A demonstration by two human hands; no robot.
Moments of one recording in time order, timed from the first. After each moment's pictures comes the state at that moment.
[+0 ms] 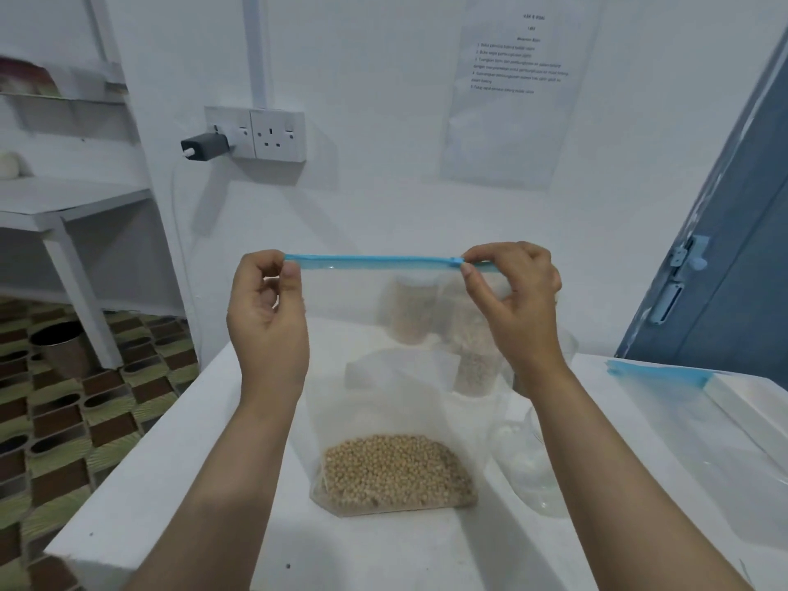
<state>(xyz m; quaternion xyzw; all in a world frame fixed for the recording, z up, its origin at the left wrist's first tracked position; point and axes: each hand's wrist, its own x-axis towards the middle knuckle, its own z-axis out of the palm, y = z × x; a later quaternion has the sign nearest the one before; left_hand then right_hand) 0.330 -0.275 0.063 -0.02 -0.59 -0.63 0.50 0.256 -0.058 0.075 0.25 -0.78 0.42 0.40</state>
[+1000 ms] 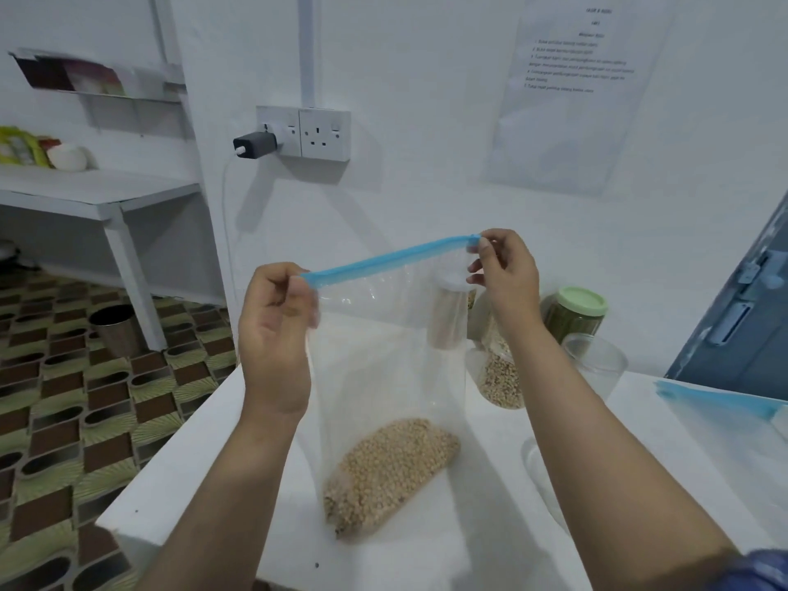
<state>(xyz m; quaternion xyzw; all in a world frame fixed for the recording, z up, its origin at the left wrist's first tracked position) 0.353 -0.300 0.057 -0.09 -0.56 -0.68 0.47 0.173 -0.112 0.070 0.19 -0.68 0.68 0.21</state>
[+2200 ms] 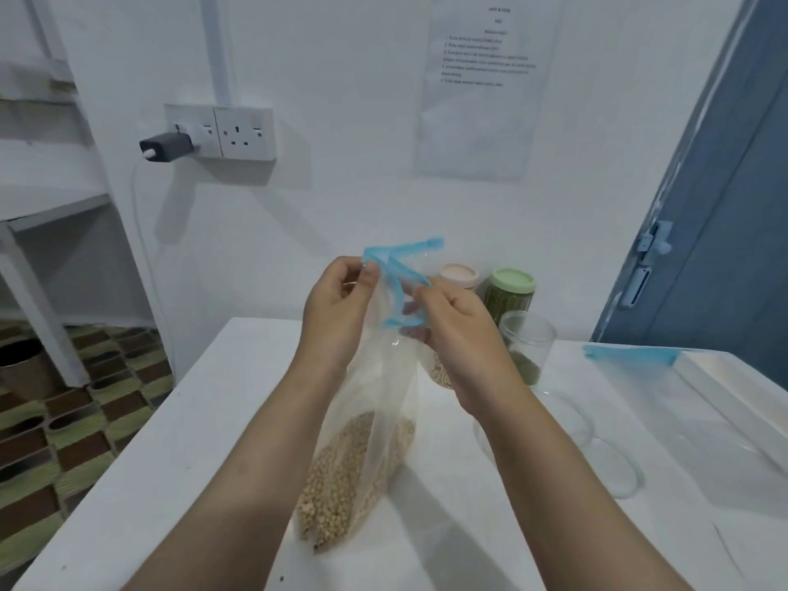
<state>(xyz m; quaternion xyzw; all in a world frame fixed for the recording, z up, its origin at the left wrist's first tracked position) 0.300 -0.233 0.071 -0.06 -0.67 -0.69 0.26 0.324 -0.105 0.091 0.15 -0.69 0.70 0.05</state>
